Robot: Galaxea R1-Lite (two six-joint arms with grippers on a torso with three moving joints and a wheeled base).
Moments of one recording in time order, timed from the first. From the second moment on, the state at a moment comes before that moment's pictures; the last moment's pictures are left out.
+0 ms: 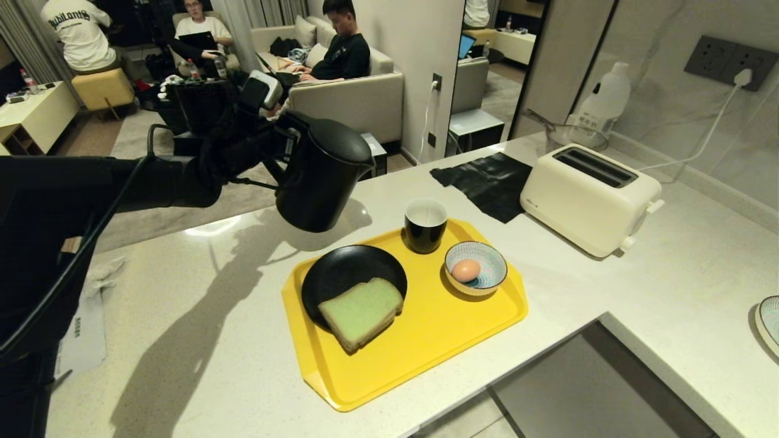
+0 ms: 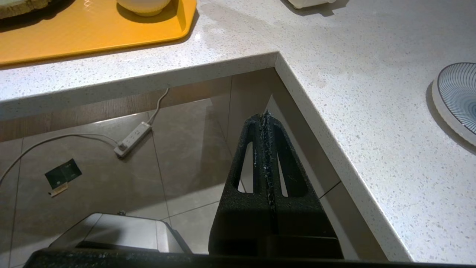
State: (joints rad) left arm -0.20 2.22 -1.95 -0.40 -0.07 0.38; right arm 0.01 0.00 -0.04 0.12 0.03 -0.06
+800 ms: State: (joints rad) left arm -0.28 2.24 -1.96 -0.43 -0.02 0.43; right arm 0.01 0.00 -0.04 0.12 0.03 -0.06
